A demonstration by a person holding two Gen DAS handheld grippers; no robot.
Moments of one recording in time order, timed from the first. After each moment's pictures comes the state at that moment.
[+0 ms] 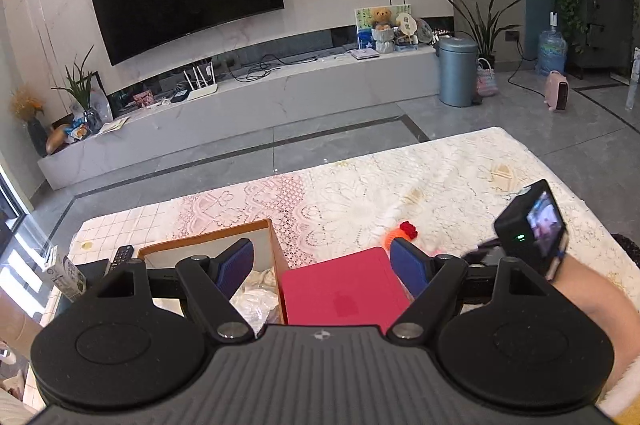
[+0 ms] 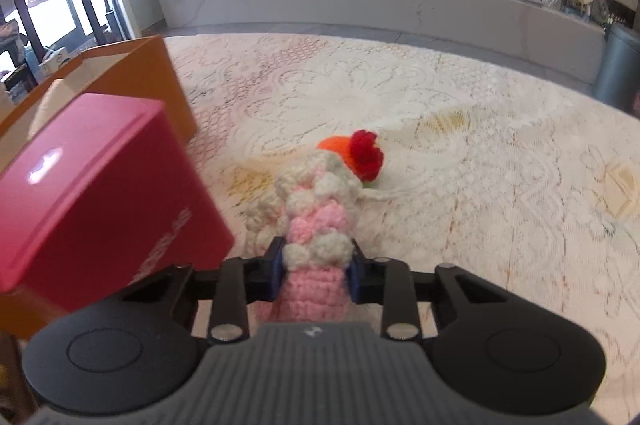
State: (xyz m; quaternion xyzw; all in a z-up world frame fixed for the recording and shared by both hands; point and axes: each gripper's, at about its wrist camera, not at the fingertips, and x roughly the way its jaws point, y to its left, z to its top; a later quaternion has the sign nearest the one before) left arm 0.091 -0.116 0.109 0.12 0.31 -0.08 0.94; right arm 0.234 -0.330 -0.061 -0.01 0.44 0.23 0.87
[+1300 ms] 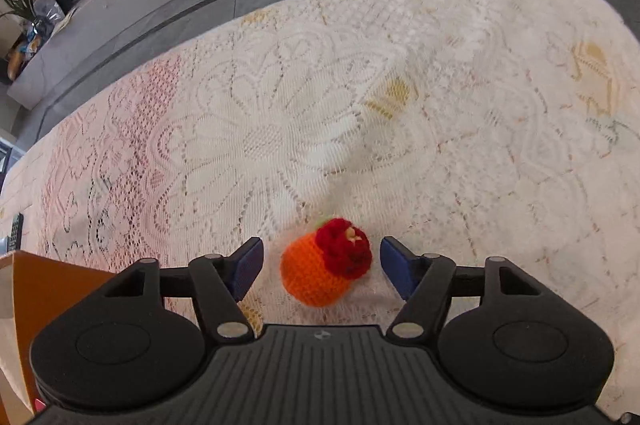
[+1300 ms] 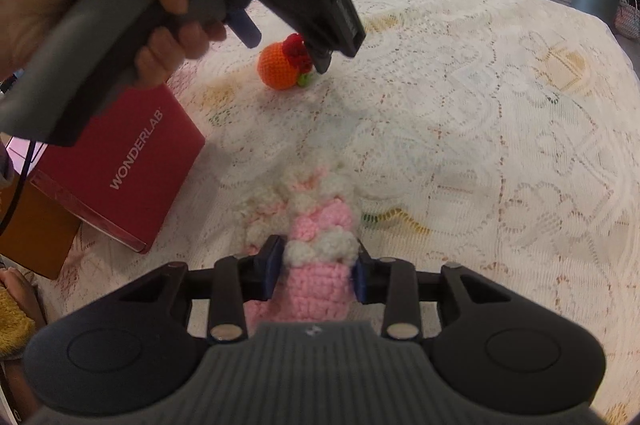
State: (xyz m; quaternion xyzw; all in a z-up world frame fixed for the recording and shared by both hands) left arm 0.343 -0.265 -0.099 0.17 0.55 -0.02 0.81; right arm 0.191 -0.392 -0.065 0.03 0.51 0.19 0.84
